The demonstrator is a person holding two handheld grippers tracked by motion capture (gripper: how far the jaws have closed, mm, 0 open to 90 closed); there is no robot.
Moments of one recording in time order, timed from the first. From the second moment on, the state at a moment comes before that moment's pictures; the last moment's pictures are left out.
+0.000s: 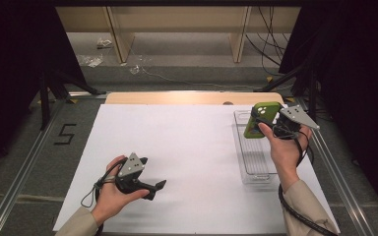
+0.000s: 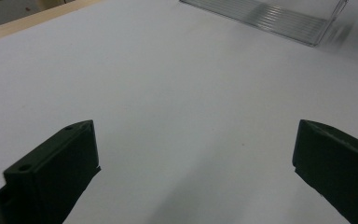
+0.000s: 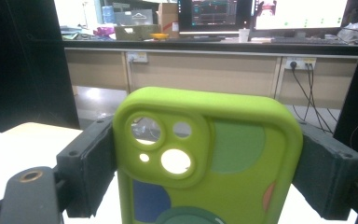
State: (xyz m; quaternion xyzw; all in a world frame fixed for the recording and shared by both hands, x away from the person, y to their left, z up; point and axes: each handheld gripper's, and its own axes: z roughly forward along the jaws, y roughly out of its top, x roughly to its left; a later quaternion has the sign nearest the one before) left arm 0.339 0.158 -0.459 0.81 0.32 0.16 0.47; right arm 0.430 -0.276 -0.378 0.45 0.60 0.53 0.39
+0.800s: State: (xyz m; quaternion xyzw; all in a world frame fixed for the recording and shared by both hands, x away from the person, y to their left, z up) left arm 0.339 0.158 -0.460 0.81 0.32 0.16 0.47; right arm 0.439 -0.273 -0.382 0.46 0.61 0.52 0.38
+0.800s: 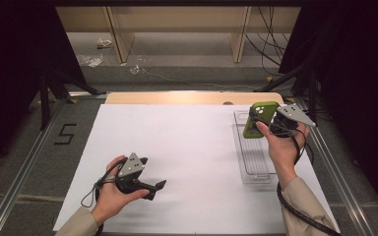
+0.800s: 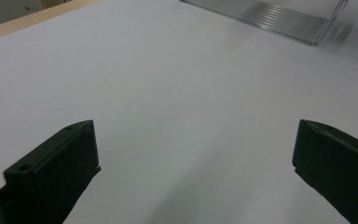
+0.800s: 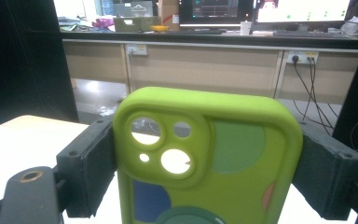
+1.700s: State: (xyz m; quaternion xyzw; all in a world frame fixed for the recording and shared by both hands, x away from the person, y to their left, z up) left arm 0.339 0.160 -0.459 0.81 0.32 0.16 0.47; right arm 0.452 -0.273 -0.383 0.46 0.61 0.51 0.38
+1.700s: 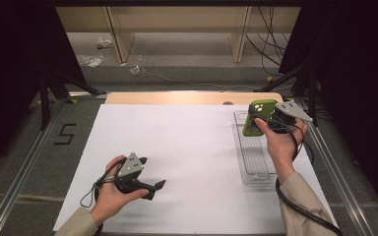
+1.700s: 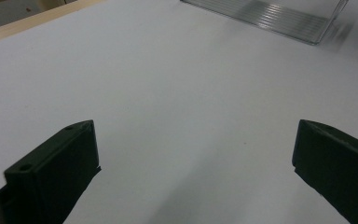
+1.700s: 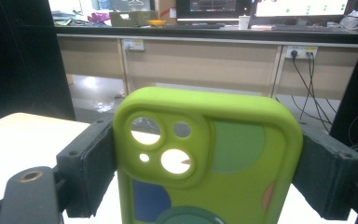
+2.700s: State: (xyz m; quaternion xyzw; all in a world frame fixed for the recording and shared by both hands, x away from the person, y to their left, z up) left arm 0.347 0.177 -0.459 0.80 0.33 0.18 0.46; right arm 0.460 -0.274 -0.382 0.47 0.61 0.51 0.38
